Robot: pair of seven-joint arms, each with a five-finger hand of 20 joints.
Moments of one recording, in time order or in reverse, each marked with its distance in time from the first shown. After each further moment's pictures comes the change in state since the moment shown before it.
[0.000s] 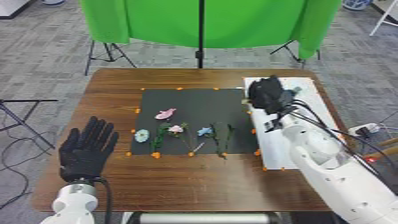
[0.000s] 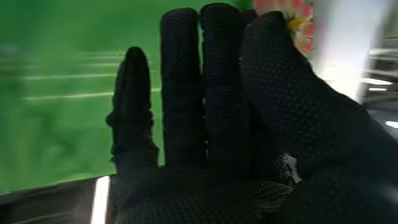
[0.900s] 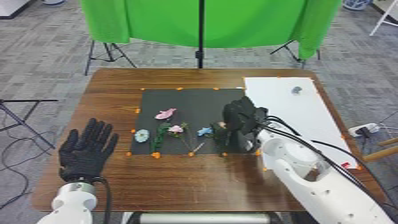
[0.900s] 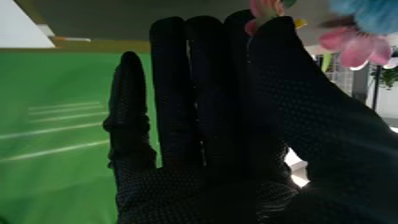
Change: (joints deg) left arm -0.6 -0.4 -0.7 0.1 -3.9 1.9 -0.6; right arm -2.3 -2.1 -4.1 -3.8 0.2 -10.4 0.3
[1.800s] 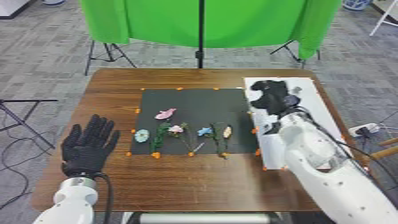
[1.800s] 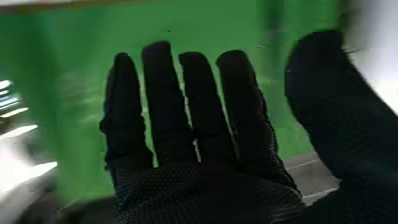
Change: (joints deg) left arm -2.3 0.3 0.3 0.8 0.9 1.0 -1.4; right arm 1.1 0.7 6.2 4.1 4.3 10.3 15.9
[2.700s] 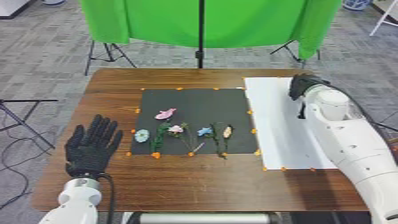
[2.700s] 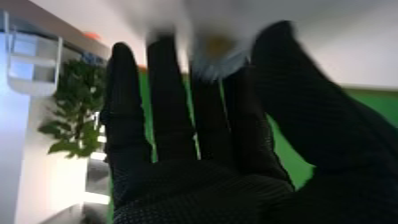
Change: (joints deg) left arm -0.6 0.6 1.9 1.2 0.2 -1.8 1.4; right arm 20.7 -5.5 3.2 31.8 -7.2 -20.2 -4.2
